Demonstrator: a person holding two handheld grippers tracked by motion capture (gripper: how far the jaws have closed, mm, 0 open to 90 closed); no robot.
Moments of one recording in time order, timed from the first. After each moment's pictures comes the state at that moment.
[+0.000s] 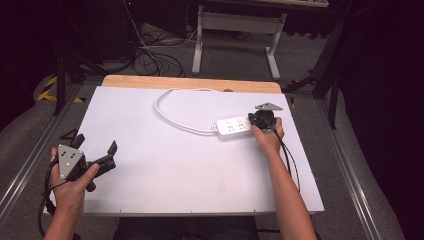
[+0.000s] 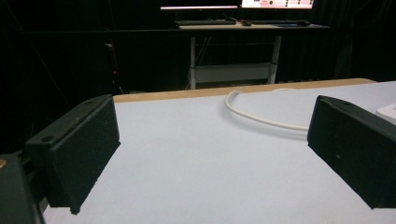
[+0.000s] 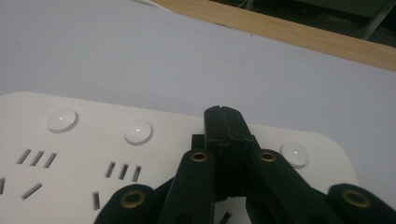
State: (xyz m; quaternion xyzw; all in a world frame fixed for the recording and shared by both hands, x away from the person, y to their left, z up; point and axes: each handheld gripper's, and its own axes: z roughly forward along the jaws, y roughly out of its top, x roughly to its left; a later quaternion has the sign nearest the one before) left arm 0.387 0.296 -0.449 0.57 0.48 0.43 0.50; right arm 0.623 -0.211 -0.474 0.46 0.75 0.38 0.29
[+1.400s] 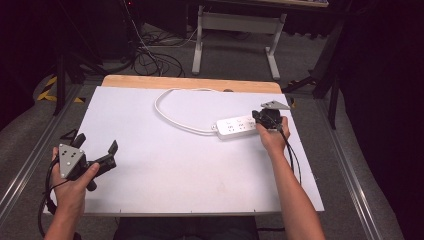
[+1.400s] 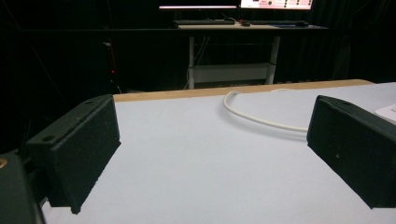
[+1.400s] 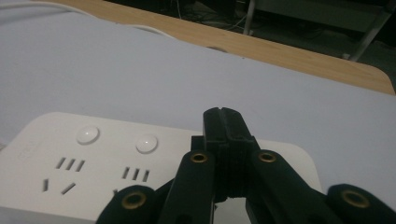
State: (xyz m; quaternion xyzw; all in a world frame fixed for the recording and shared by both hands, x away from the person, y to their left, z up) left arm 0.389 0.295 -0.449 0.57 0.49 0.43 0.51; right arm 0.610 -0.221 -0.453 0.45 0.74 0.41 0.29
